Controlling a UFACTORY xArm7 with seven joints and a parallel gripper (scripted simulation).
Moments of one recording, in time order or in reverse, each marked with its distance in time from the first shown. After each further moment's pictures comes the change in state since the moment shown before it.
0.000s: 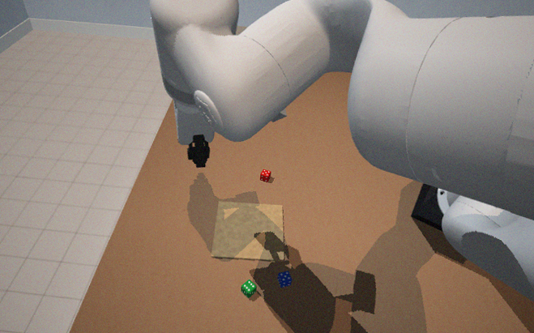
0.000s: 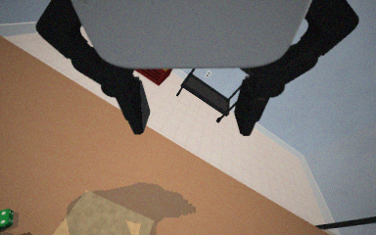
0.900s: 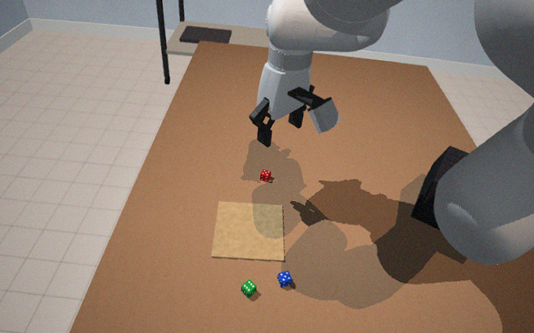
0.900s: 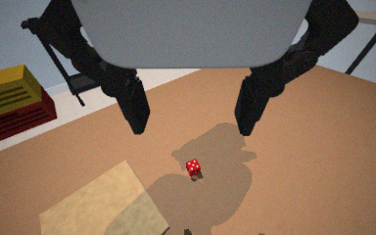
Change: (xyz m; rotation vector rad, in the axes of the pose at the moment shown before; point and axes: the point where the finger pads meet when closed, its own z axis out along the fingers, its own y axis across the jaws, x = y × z) arm 0.169 -0.037 0.126 -0.465 0.268 0.961
